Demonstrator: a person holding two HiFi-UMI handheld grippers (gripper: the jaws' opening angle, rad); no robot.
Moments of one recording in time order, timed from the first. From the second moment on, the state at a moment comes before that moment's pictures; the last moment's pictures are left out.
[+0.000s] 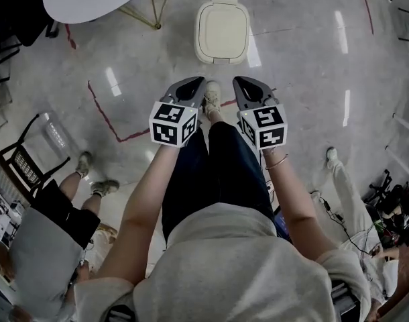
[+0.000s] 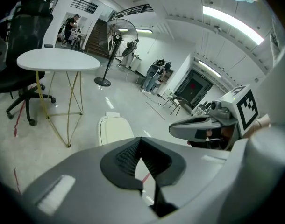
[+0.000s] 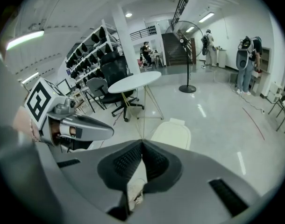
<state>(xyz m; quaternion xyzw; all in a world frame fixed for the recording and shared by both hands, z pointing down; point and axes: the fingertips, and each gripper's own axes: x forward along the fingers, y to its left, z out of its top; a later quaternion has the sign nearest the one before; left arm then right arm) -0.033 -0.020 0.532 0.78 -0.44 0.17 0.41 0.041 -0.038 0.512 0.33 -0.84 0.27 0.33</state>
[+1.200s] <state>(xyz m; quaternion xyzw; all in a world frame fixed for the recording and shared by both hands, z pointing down) -0.015 -0.030 0.719 0.75 -0.41 0.20 0.48 0.043 -0.057 0.748 0.37 -0.77 0.35 0.39</state>
